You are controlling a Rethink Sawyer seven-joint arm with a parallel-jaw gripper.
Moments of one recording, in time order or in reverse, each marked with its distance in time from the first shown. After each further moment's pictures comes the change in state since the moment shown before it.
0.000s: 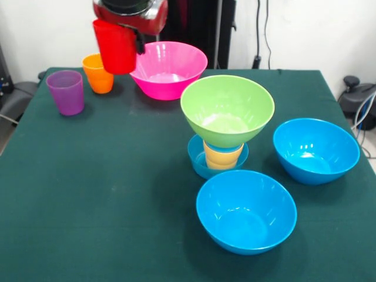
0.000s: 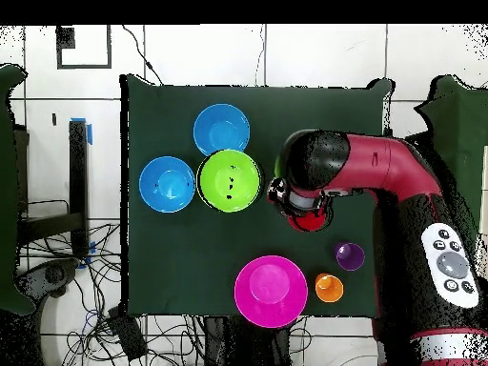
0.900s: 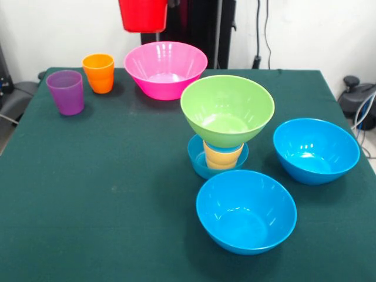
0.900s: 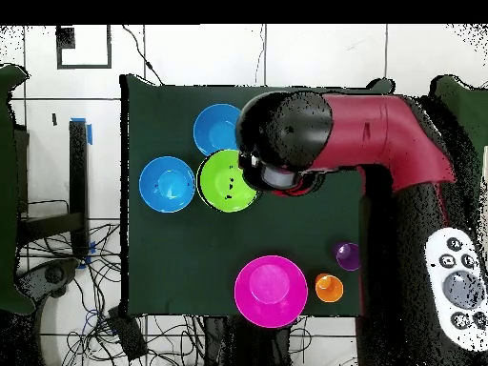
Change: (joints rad) arm 0.016 -0.178 0.130 -0.042 0.031 0.001 0.000
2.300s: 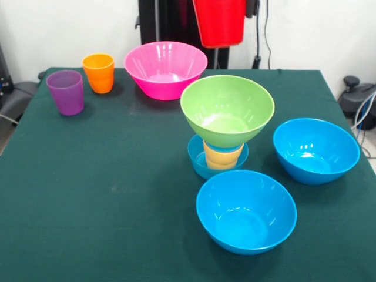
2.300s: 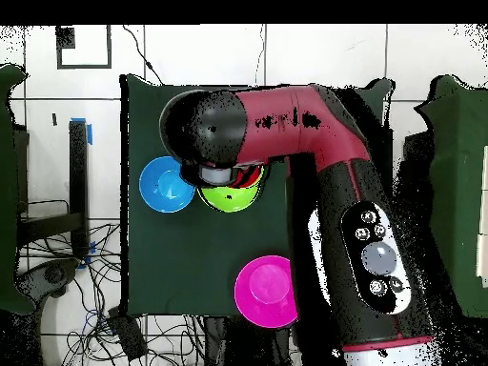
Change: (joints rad) arm 0.133 0.039 0.002 0.001 0.023 -0.062 0.000
